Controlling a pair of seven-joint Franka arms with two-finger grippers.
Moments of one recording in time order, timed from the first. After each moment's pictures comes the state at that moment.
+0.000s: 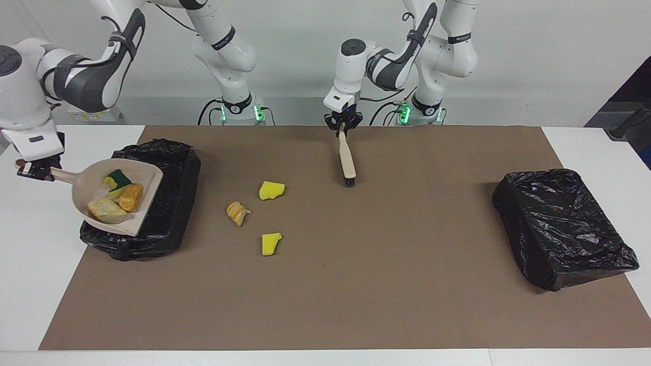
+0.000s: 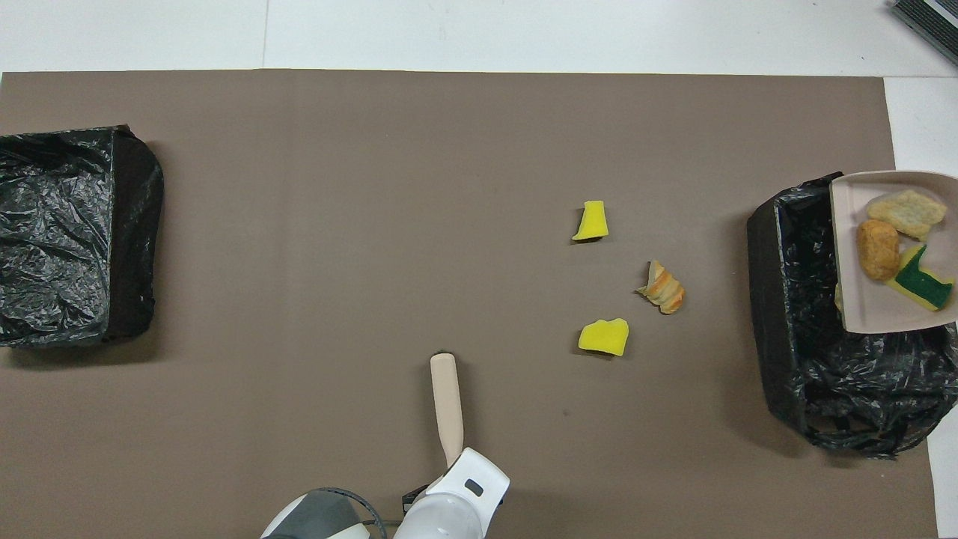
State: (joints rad) left arm -0.68 -0.18 -0.37 -2.53 -0.14 2.43 -1.02; right arm -0.40 0.21 0.06 -1.59 -0.52 1.89 -1.76
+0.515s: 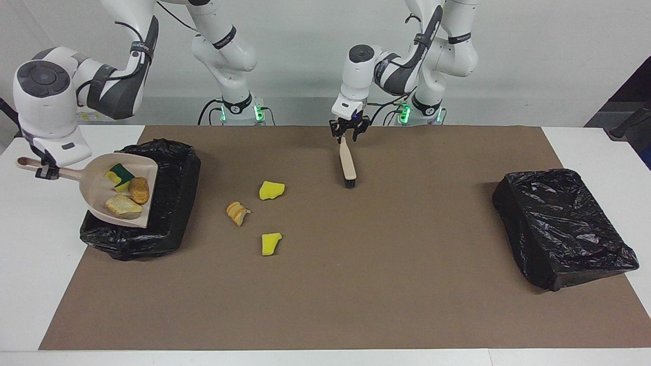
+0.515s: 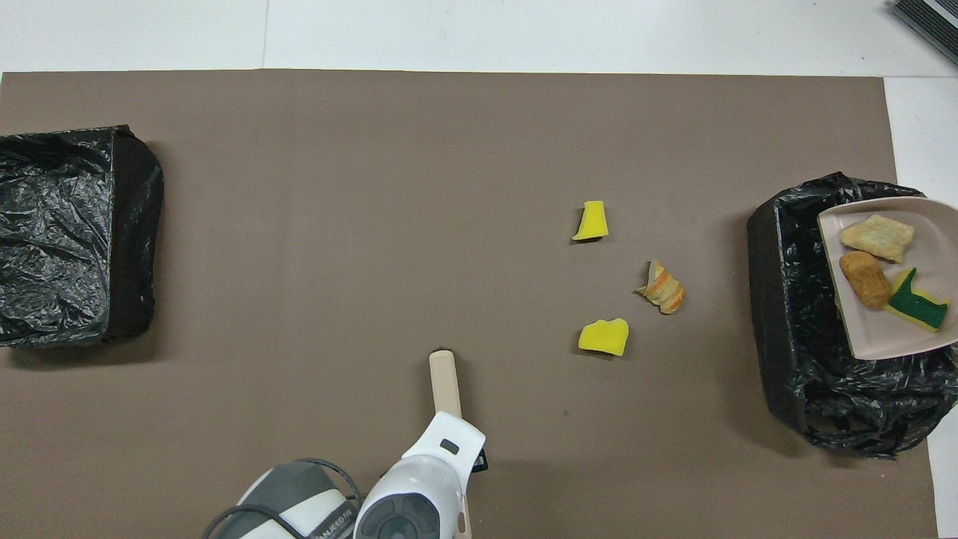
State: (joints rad) left arm -0.56 -0.17 -0.34 -2.44 -0.14 2.29 -1.01; right arm -0.37 0.15 0.06 -1.74 -0.63 1.94 -1.76
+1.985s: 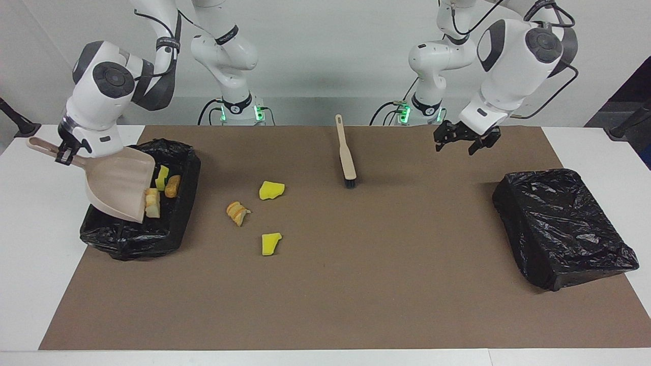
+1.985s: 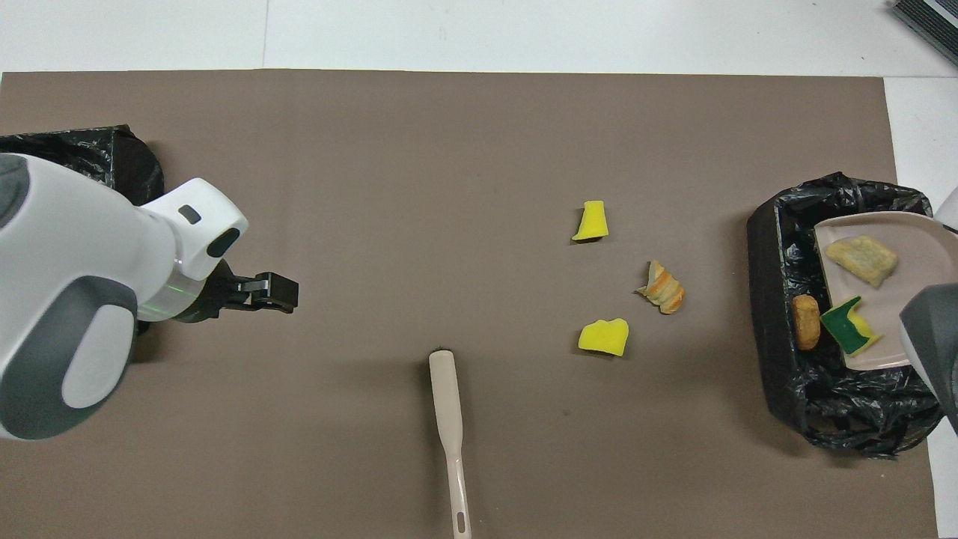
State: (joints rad) left arm 0.18 -0.07 -0.32 -1.81 -0.13 1.64 0.02; right arm -0.27 0.00 0.06 -1.90 -0.91 1.89 -1.50
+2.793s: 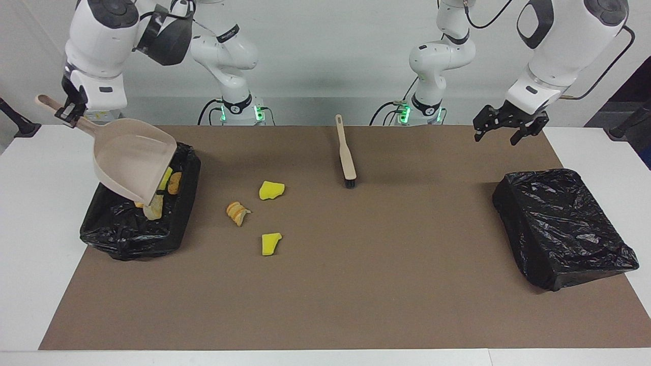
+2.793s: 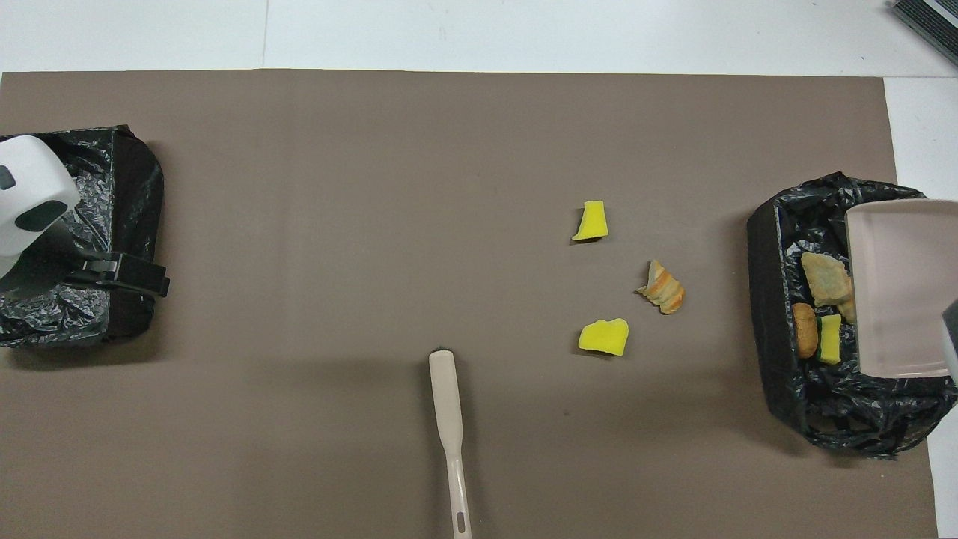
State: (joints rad) left arm 0.16 -0.07 -0.22 -1.68 -0.07 1.56 0.08; right arm -0.18 -0.07 0.18 -1.68 -0.66 1.59 -1.33
